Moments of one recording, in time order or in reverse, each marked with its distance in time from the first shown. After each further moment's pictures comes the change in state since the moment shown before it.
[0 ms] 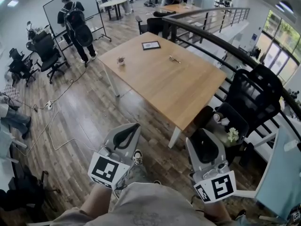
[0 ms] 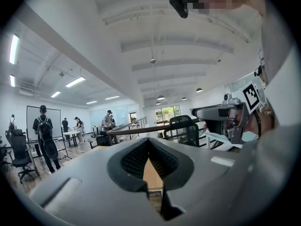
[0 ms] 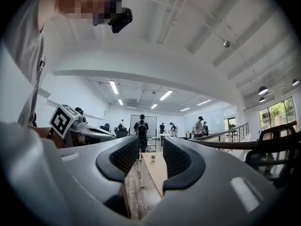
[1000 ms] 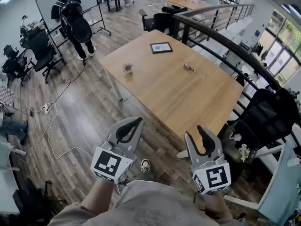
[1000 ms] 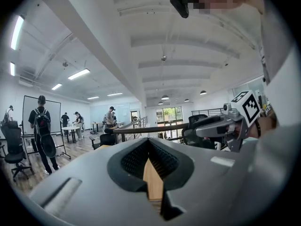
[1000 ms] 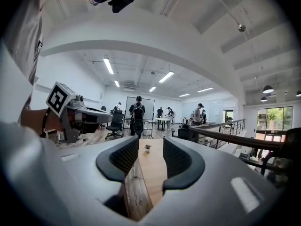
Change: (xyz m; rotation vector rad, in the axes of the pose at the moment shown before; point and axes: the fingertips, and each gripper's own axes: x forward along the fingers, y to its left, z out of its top) left arm 0.116 0.258 -0.037 -0.061 0.005 -0.020; right arm 0.288 -0.013 -0.064 -0.051 0.216 -0.041
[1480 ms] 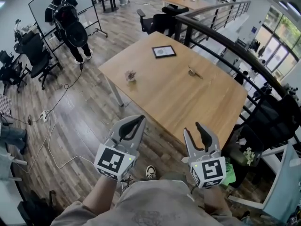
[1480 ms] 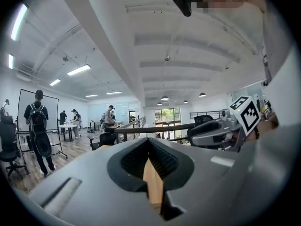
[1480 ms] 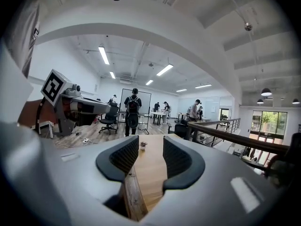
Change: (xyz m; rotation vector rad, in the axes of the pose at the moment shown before) left arm 0.049 0.115 -0.014 -0.035 0.005 -0.043; right arm 0.134 0.006 -0.005 -0.021 0.098 -0.064
